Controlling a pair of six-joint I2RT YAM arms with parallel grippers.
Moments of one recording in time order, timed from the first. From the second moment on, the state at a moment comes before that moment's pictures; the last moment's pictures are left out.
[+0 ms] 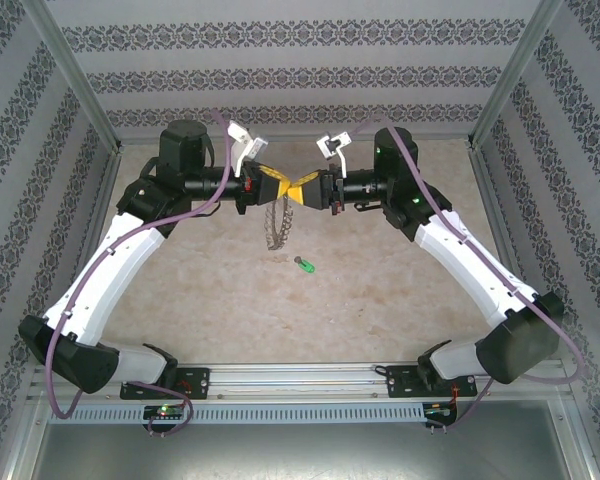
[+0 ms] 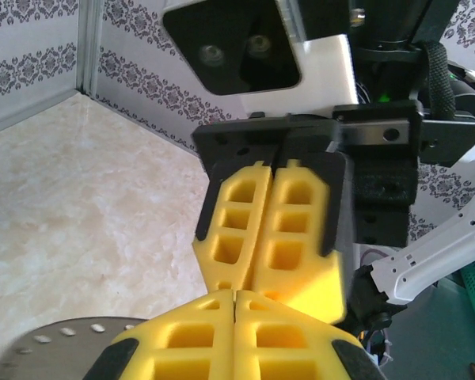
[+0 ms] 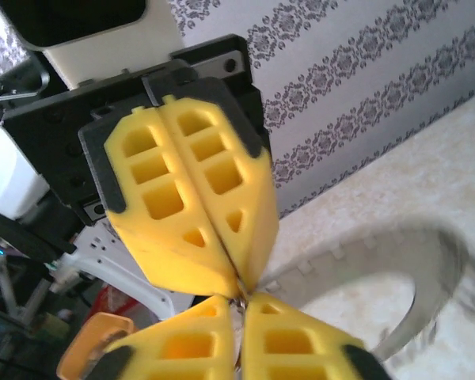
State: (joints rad) left arm -0.42 1.35 1.54 -0.56 0.83 -0.07; right arm 0.48 1.39 1.33 -0.15 -1.08 0.45
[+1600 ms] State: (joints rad) left arm -0.32 1.26 1.46 -0.28 0.97 -0.39; right arm 0.46 1.37 1.36 0.04 -1.06 0.45
